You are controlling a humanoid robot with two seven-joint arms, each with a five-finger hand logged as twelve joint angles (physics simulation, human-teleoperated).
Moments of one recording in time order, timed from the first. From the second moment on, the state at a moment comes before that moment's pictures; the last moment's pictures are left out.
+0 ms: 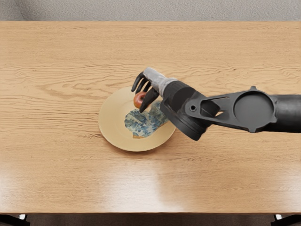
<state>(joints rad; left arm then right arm) -0.06 0.00 0.09 -0.26 -0.03 -0.37 0.31 1.41 -0.21 -0.07 1.48 -0.59 -0.61 -0.61</state>
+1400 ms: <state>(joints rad) -0.06 0.00 0.09 -0.26 -0.03 -0.37 0.31 0.57 -0.59 0.95 1.25 -0.45 0.54 0.01</state>
